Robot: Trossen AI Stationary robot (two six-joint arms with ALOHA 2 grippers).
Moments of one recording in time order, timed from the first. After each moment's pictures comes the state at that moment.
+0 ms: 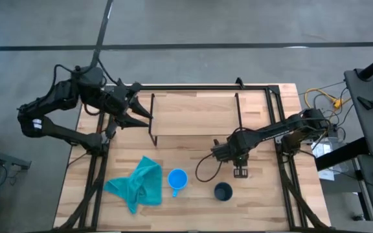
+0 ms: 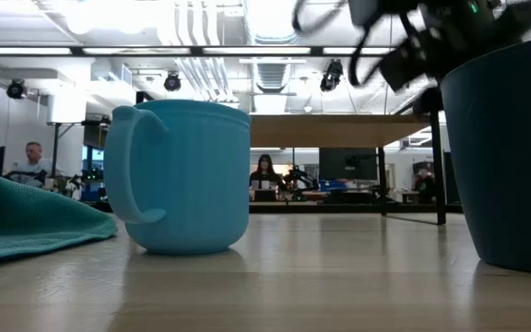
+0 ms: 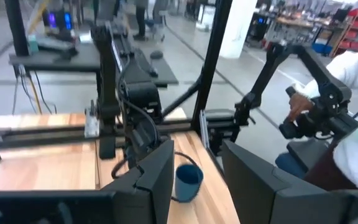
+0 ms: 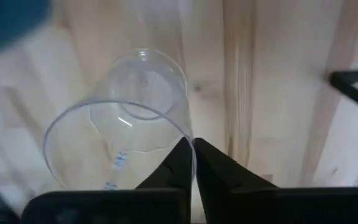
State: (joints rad) left arm 0.12 1.07 1.58 -0.69 0.46 -0.05; right arm 0.22 1.67 1.22 -1.24 -0.16 0.30
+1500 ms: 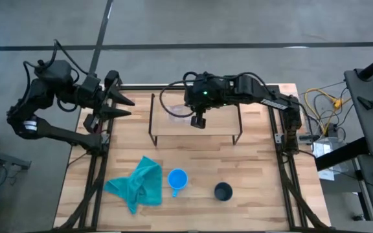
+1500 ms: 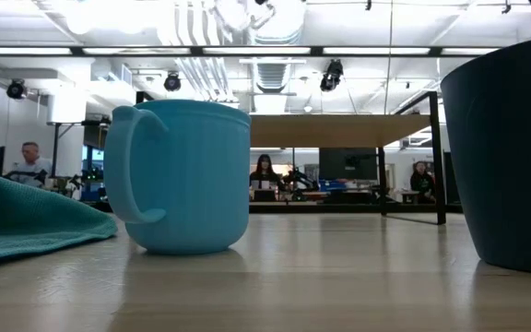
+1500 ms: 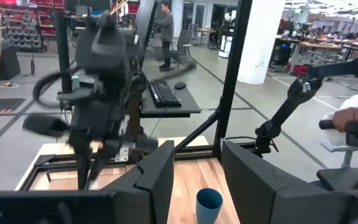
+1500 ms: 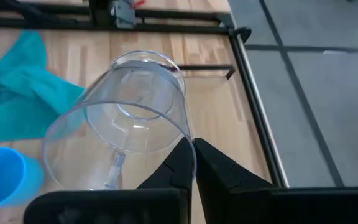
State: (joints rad) left arm 0.12 0.99 1.66 -0.73 0.34 -0.04; right arm -0.08 1.94 2.36 -1.20 0.16 -0.10
